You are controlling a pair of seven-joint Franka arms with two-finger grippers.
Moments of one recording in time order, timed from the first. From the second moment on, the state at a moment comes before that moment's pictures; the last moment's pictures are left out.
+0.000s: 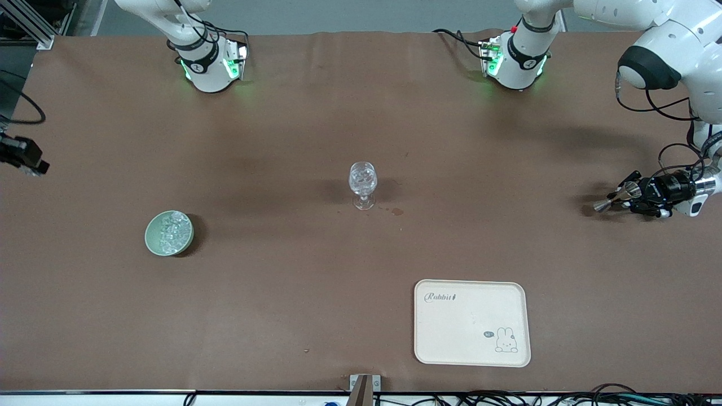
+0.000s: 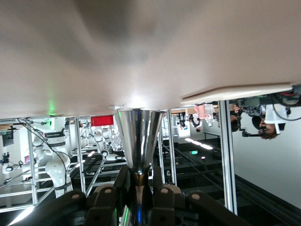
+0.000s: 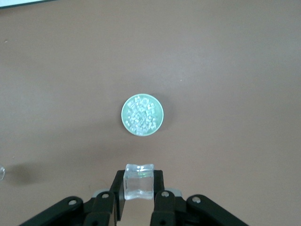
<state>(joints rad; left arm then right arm) 0.24 1.02 0.66 -1.56 -1.38 0.99 -0.35 0.01 0.07 -0.07 -1.37 -0.02 1.46 0.10</state>
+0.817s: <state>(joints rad) 0.18 0.69 0.32 -1.59 -1.10 1.10 -0.48 0.04 0.05 -0.10 -1.38 -0.01 1.43 0.10</state>
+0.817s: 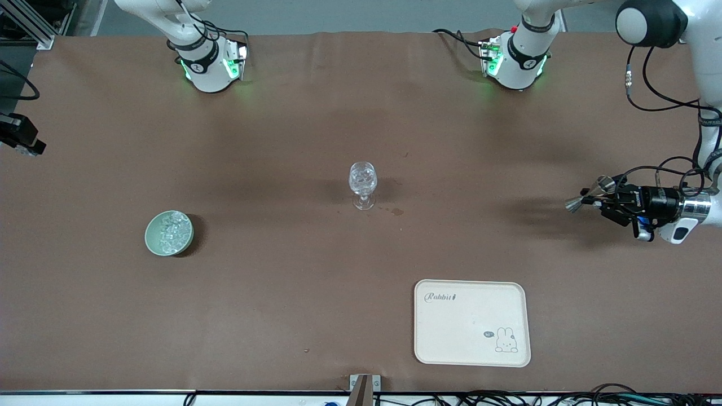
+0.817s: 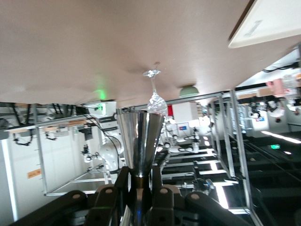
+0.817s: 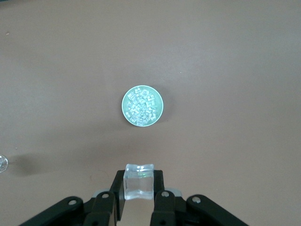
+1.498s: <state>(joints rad) 0.19 0.34 -0.09 -2.02 -1.03 1.62 -0.71 0.04 0.05 -0.10 -1.38 -0.01 1.43 0.10</state>
